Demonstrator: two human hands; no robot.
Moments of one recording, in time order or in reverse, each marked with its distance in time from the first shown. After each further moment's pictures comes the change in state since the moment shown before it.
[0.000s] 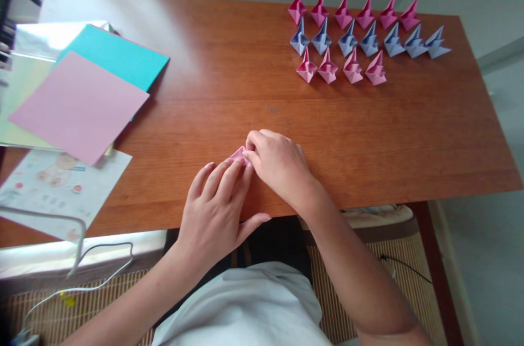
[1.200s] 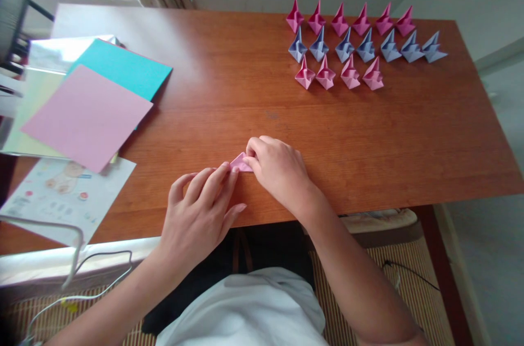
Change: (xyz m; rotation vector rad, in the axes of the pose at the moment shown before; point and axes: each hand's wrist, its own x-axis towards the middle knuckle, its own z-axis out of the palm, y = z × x) left_hand -0.005 -0.025 -0.011 0.142 0.030 0.024; right_hand -0.002 0.001 0.002 0.014 0.009 -0.017
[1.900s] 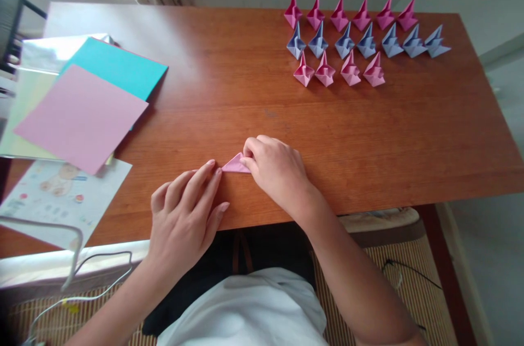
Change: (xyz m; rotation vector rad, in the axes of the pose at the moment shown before) left_hand -0.018 -0.010 0.004 -0.036 0.015 -0.100; right_hand 0.000 -0.004 -0.002 -0.026 -0.005 0.025
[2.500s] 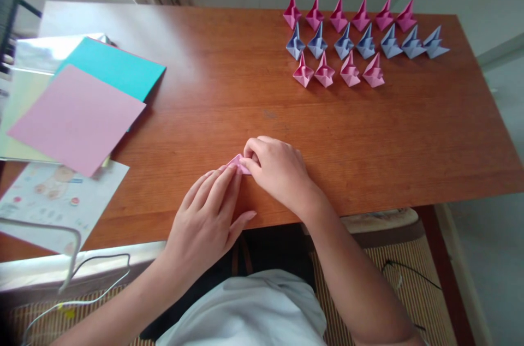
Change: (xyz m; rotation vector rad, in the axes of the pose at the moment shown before) left_hand 0.019 0.024 0.004 -0.025 -0.021 0.139; right_hand 0.000 0.008 0.003 0.108 0.027 -0.035
